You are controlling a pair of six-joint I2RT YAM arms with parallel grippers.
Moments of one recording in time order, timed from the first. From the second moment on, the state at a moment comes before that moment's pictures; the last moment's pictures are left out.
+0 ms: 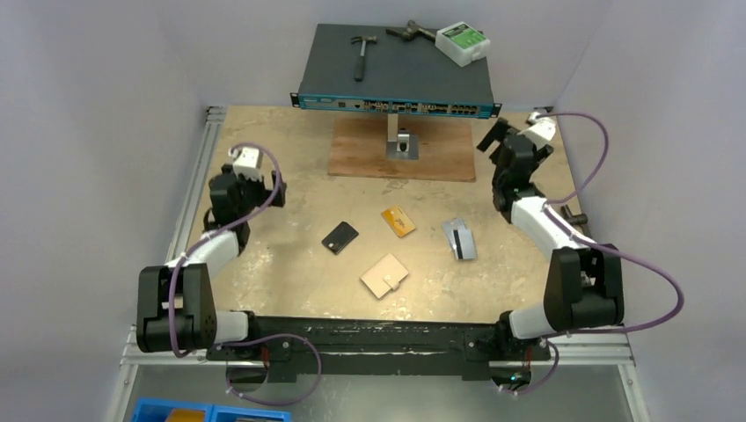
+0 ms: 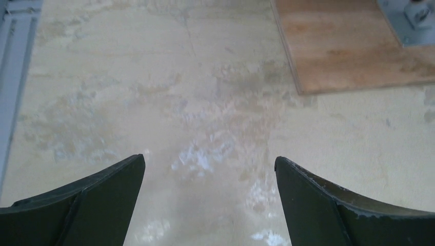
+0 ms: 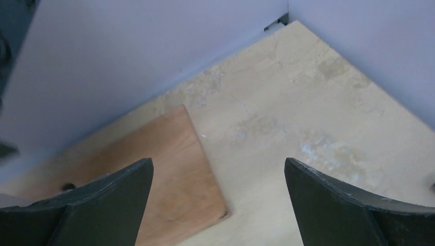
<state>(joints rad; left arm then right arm) 0.07 1.32 0.45 0.60 0.24 0.04 0.10 1.45 0.81 0.44 0.48 0.31</state>
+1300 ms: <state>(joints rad) -0.48 1.37 0.95 -0.67 0.42 0.17 1.02 1.25 0.60 -0.22 0.32 0.77</state>
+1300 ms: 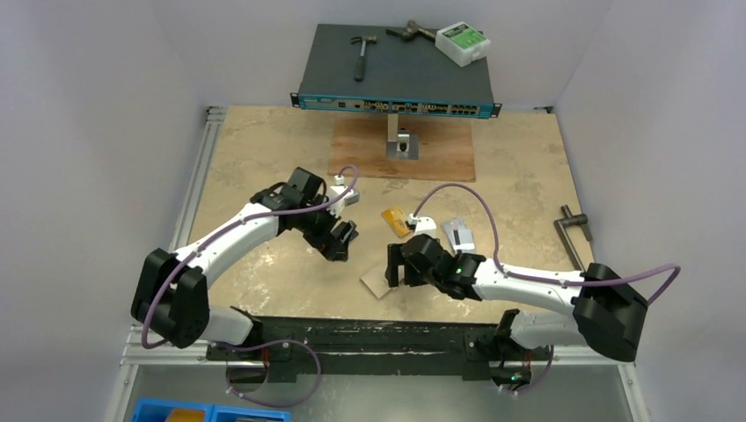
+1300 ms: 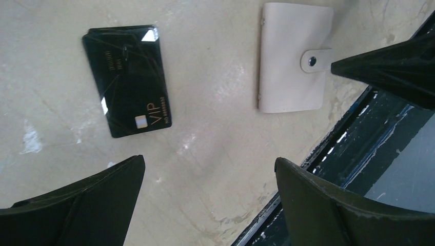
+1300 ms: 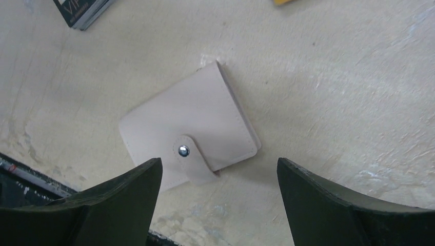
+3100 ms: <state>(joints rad) -0.62 1.55 0.91 -0.33 0.61 0.12 0.73 1.07 0.49 0.01 -0.15 0.55</state>
